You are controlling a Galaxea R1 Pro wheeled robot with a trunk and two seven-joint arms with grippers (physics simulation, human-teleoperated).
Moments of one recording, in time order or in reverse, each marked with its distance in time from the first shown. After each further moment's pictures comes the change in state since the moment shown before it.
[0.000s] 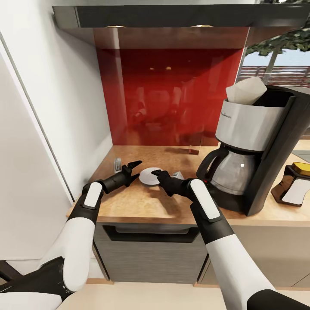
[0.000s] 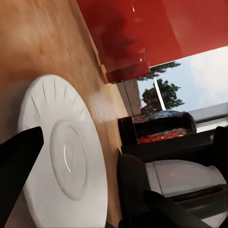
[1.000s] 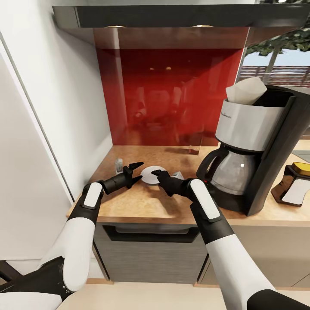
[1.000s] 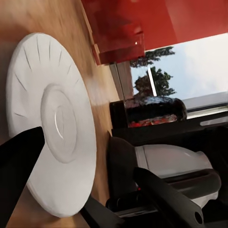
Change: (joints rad) left arm 0.000 0.000 0.002 0.006 0.026 0.090 -0.004; right arm 0.000 0.000 0.000 0.000 0.001 0.000 0.001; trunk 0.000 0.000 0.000
